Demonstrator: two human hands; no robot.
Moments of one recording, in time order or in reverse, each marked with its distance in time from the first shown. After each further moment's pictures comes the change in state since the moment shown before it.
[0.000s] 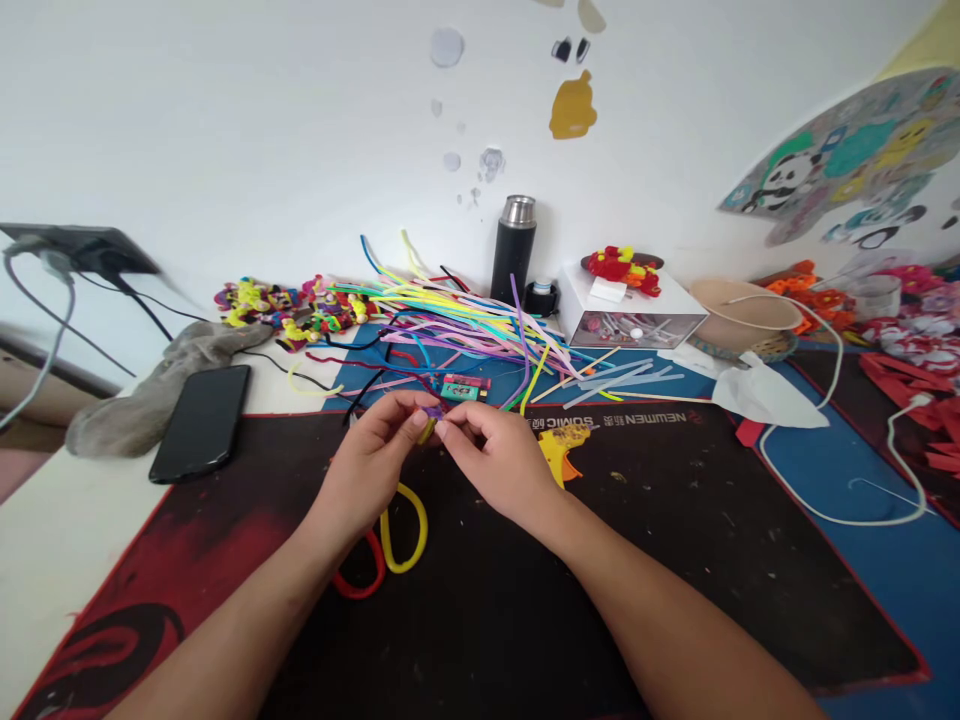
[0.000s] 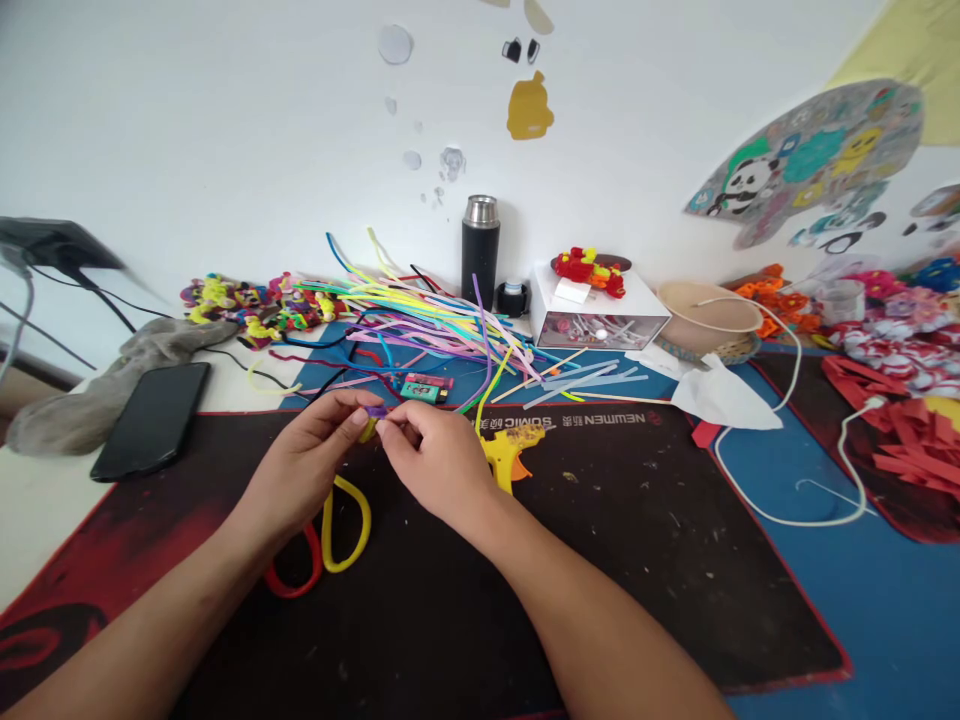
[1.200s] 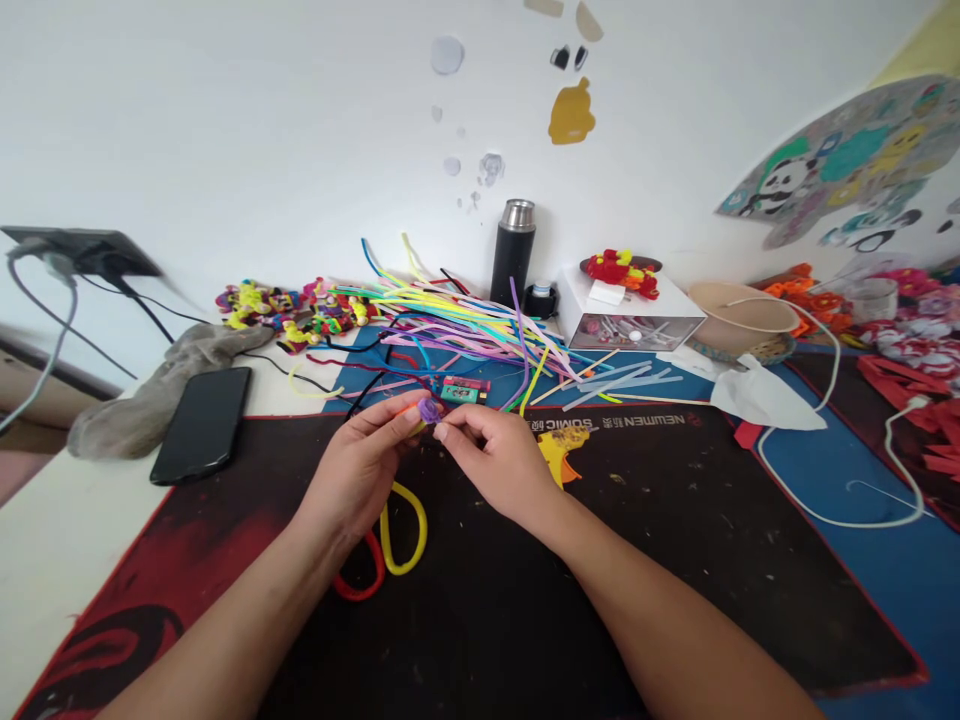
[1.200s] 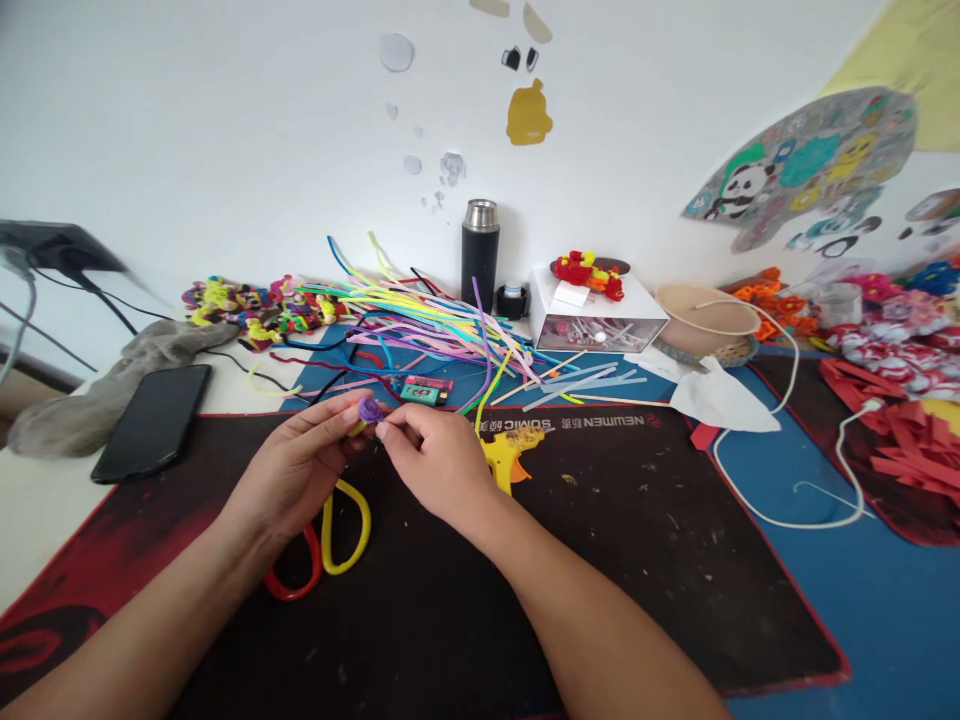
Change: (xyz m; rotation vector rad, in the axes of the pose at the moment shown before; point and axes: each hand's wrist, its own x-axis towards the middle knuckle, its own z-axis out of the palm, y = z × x) left_hand 0.004 0.006 0.002 -0.411 0.152 -0.213; right_hand 0.002 0.001 0.000 0.022 -0.010 -0.002
